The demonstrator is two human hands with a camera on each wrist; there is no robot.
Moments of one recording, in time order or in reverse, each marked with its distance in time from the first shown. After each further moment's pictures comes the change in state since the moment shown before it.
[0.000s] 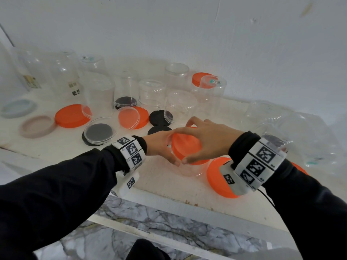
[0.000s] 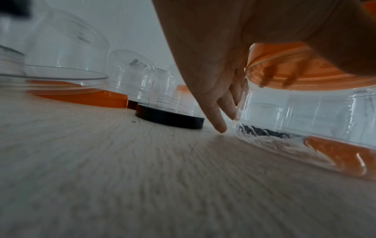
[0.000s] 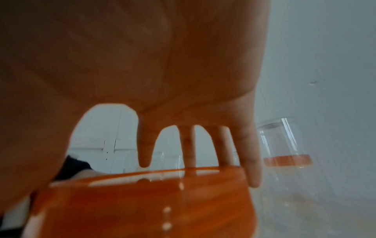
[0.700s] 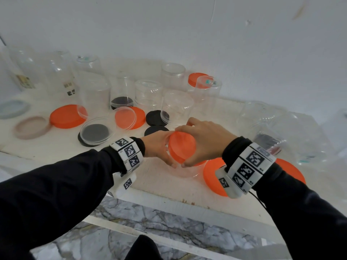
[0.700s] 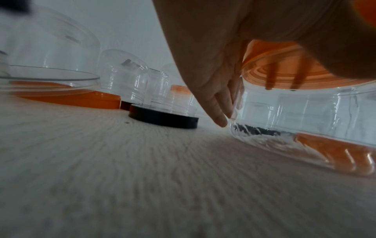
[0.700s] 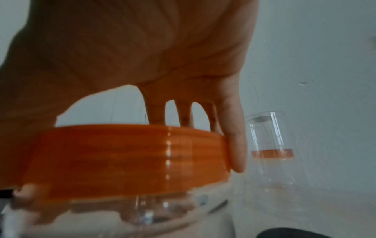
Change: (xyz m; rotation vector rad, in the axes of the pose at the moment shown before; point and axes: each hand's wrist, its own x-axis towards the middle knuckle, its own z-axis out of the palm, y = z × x) left_hand -0.001 0.001 0.002 0.066 0.029 0.043; right_hand -0.005 -0.009 0.001 -0.053 0.112 0.040
